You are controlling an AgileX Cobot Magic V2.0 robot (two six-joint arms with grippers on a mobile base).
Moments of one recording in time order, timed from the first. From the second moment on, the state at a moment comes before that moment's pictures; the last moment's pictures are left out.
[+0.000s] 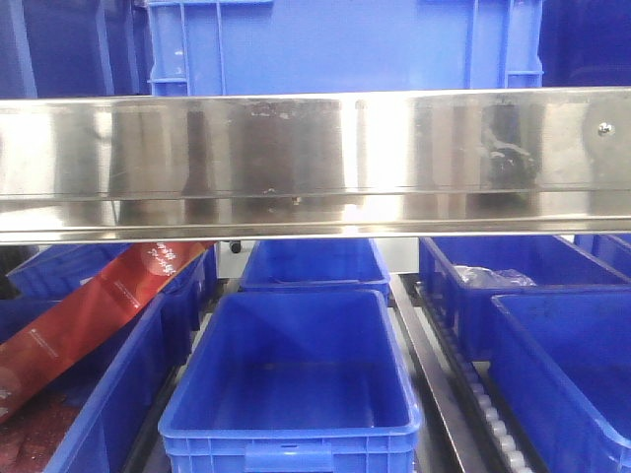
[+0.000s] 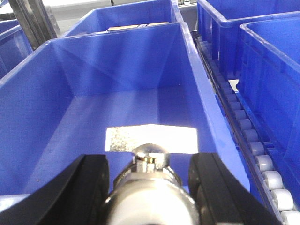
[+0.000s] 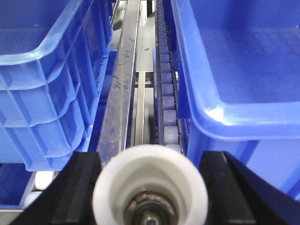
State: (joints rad) left arm 0.05 1.07 -1.29 -0.07 0.63 0.24; right arm 0.05 0.97 -1.08 0.07 0.69 -0.01
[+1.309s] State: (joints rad) left arm -0.53 1.81 -2.01 0.13 0.76 -0.24; right arm 0.36 1.77 -2.00 0.11 0.72 -0.01
